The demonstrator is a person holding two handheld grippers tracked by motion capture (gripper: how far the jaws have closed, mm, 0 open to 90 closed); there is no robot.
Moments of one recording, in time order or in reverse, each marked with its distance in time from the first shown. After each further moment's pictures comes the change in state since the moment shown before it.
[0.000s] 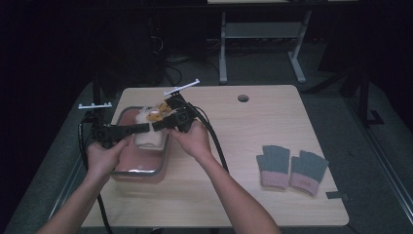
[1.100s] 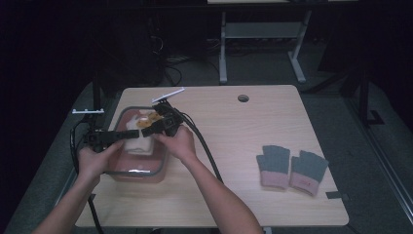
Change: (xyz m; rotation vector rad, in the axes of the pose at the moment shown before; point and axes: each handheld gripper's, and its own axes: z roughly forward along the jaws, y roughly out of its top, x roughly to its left) left arm 0.041 -0.012 -0.010 0.052 0.065 -0.066; right arm -0.008 -0.001 0.056 0.050 0.053 0.052
